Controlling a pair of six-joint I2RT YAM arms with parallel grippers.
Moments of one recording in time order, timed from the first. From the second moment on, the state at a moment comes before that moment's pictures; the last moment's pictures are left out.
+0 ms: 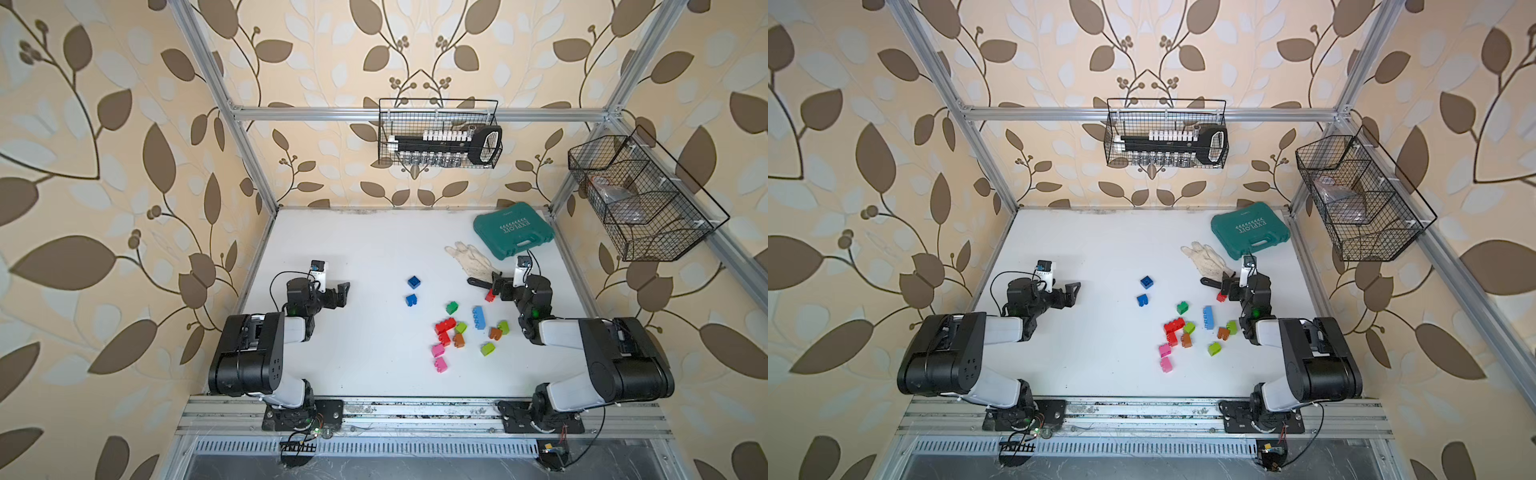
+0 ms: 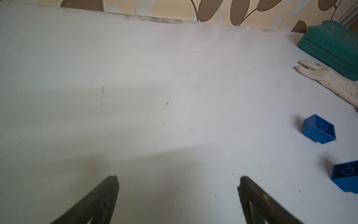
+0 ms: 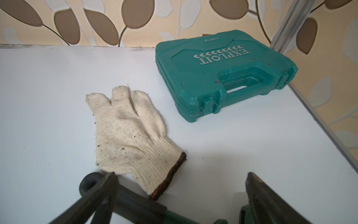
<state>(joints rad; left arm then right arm) 0.10 1.50 0.36 0.65 0.38 -0.01 0.02 1.49 0.36 0.75 0.10 0.01</state>
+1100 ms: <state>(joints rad) 0.10 1.51 0.87 -0.01 0.49 0.00 0.05 1.19 0.83 0.07 0.17 0.18</state>
